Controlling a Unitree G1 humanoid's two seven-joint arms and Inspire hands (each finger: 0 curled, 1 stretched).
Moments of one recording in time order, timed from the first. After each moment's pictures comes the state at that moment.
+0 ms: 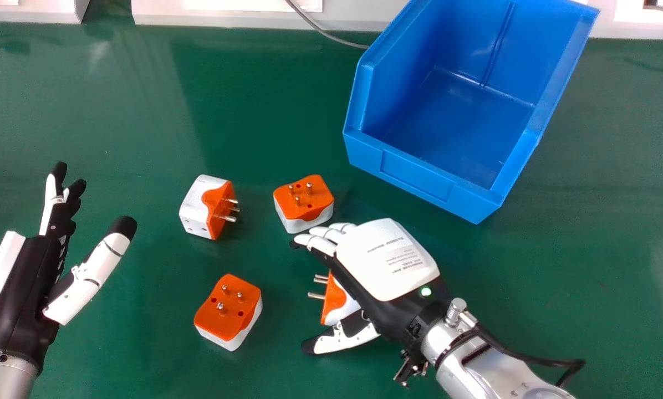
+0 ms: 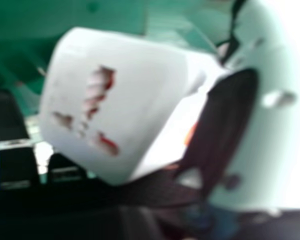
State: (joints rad) left arm 0.26 0.40 0.31 0.09 0.02 -0.29 -0.20; right arm -0.23 -0.27 0.64 0.39 -1.01 -0.12 -0.25
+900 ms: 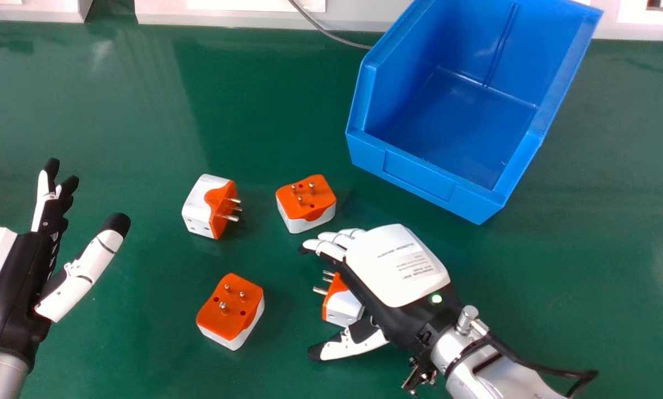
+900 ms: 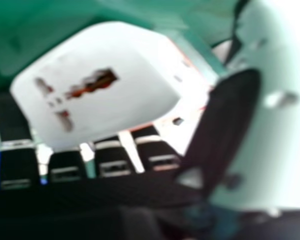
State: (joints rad) left arm 0.26 0.42 0.32 0.06 0.01 -0.26 -0.20; right arm -0.19 -0.30 0.63 0.34 -0.99 -0.10 -0.25
